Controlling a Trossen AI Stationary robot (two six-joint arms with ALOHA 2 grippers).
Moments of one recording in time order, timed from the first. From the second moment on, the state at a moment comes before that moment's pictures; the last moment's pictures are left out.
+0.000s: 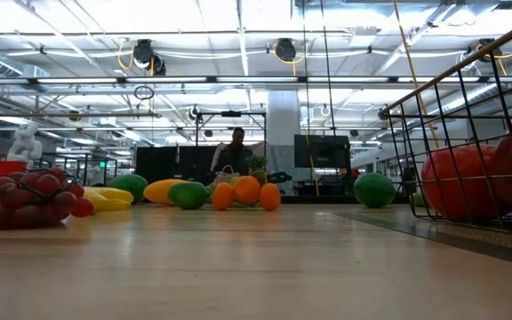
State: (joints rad) left arm -0.08 1.40 1.30 0.37 -0.25 0.30; right arm 0.65 0.77 0.81 0.14 1.00 0.97
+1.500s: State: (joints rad) left arm -0.08 1.46 1.30 -0.21 0.29 -0.57; right arm 0.30 1.04 0.81 0.13 0.18 -0.11
